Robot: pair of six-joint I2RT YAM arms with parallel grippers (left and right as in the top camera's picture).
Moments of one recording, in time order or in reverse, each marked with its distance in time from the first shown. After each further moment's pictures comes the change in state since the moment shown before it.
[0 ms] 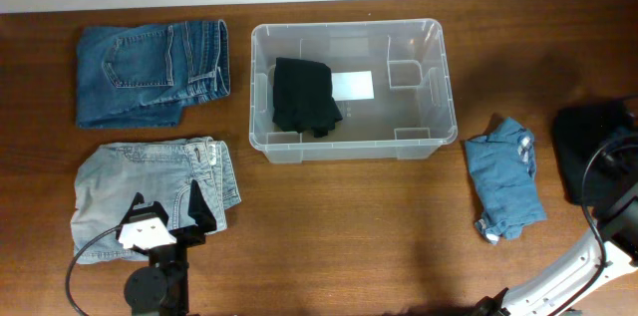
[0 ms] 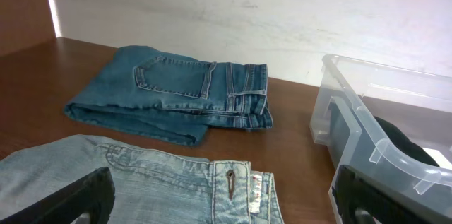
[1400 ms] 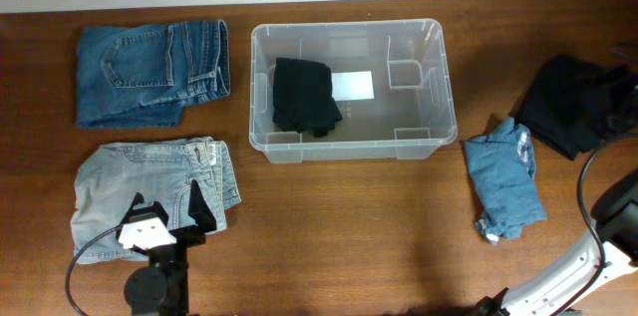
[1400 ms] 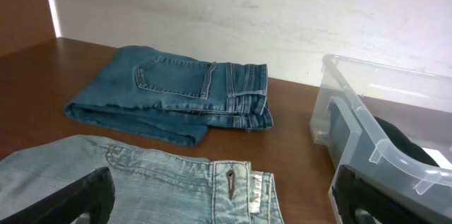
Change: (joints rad) left arm 0.000 0.000 0.000 0.000 0.000 0.000; right arm 0.004 -0.011 0.155 0.078 -0.793 0.230
